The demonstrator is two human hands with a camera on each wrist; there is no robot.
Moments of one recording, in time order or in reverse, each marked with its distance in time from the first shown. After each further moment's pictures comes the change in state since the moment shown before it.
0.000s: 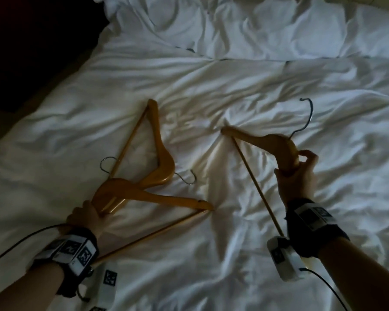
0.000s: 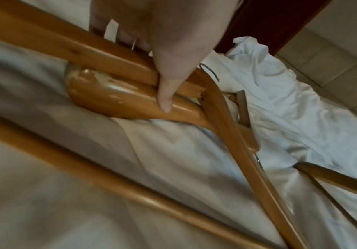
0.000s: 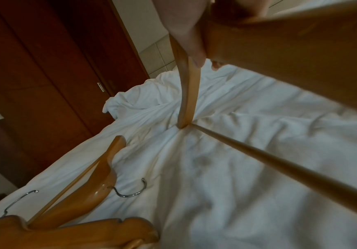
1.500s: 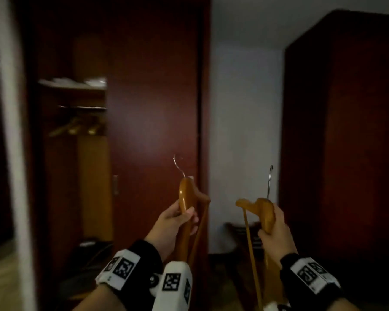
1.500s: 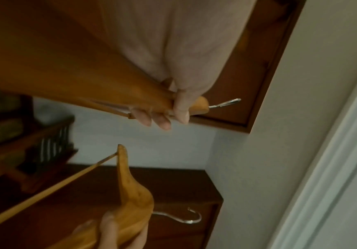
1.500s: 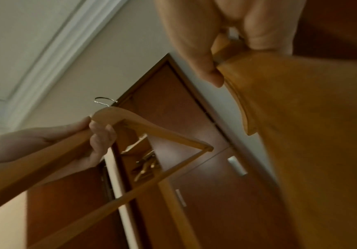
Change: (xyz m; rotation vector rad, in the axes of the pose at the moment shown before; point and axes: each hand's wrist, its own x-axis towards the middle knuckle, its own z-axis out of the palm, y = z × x) left_hand -0.485 -0.655 -0.445 -1.693 0.840 0.513; right_hand -0.724 -0.639 -0.104 0.596 -1.067 -1.032
